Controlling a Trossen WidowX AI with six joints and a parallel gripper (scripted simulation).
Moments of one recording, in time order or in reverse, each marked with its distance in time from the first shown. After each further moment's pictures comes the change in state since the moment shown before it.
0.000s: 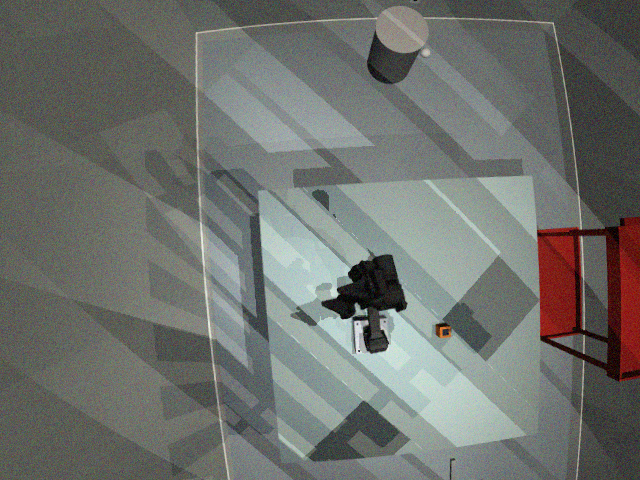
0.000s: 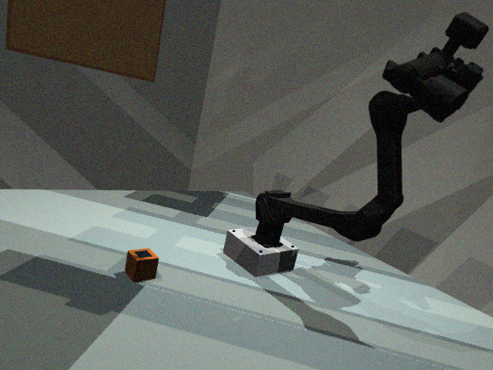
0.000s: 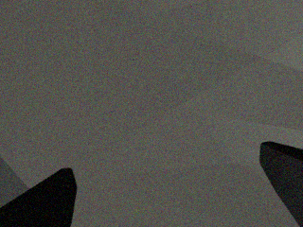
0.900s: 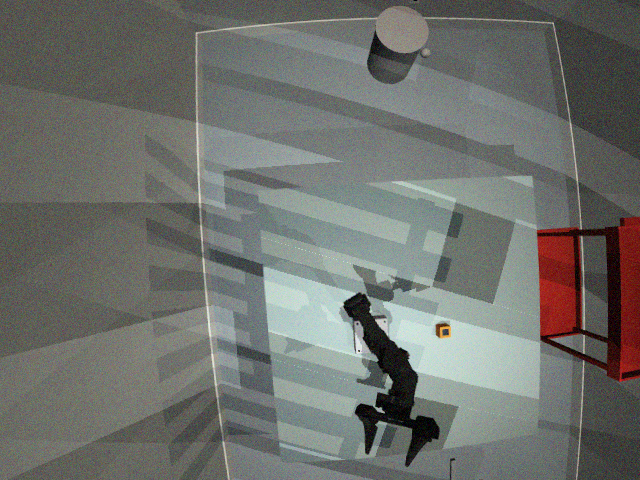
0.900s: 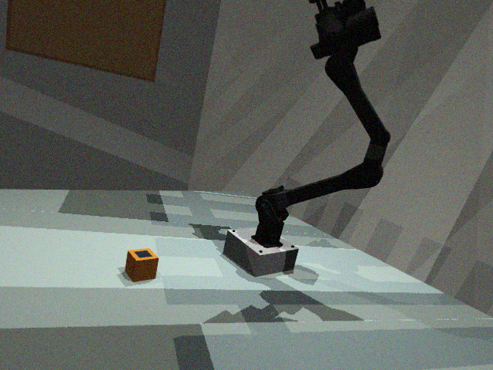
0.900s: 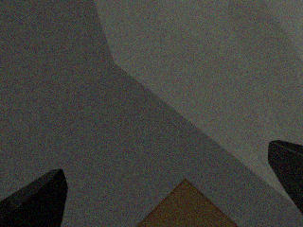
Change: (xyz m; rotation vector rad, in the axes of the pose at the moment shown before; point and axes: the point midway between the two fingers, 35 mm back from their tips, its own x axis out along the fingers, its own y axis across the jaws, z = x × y) arm -0.061 -0.043 -0.326 -0.543 0.889 0.276
